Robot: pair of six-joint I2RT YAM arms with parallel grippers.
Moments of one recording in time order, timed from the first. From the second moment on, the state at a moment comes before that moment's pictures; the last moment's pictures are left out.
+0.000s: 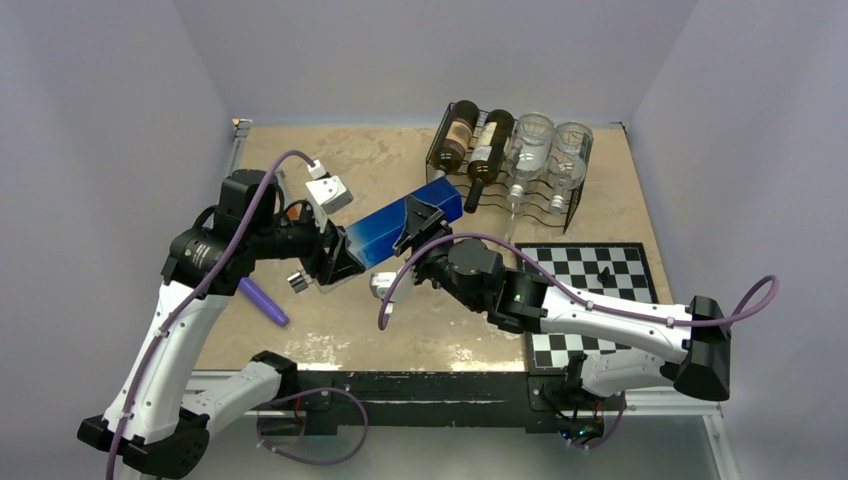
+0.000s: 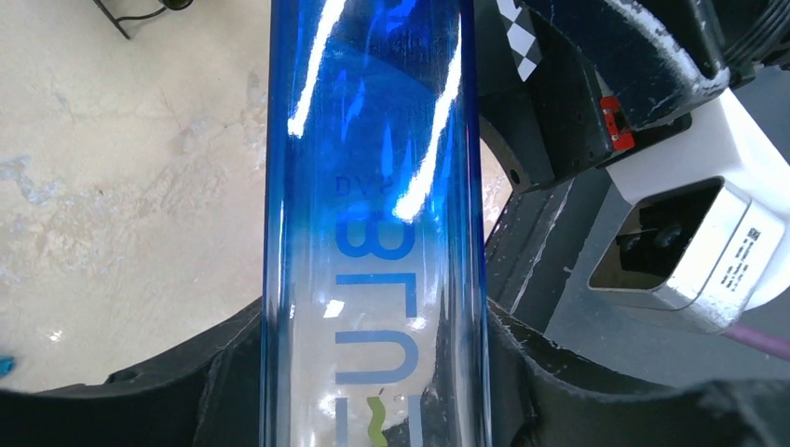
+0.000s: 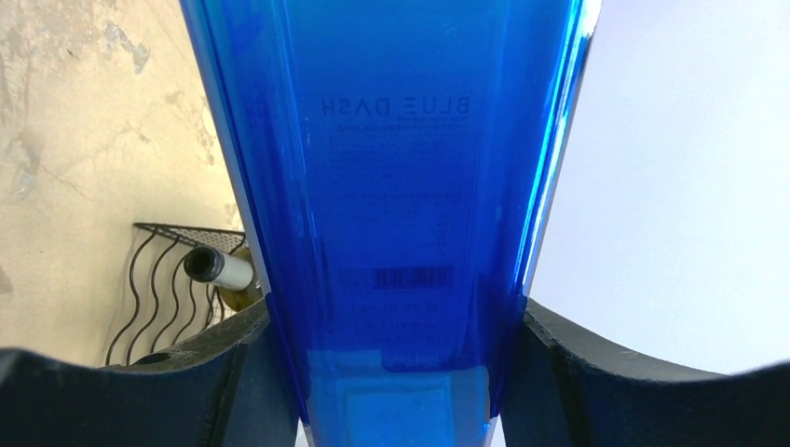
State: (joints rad) left arm -0.38 0.97 1.36 -1.06 0.65 0.19; right arm 1.21 1.24 1.00 0.14 0.43 -1.51
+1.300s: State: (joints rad) left arm -0.43 0.85 1.31 -1.01 0.28 0.06; right arm 1.22 1.27 0.95 0.38 0.48 -1.51
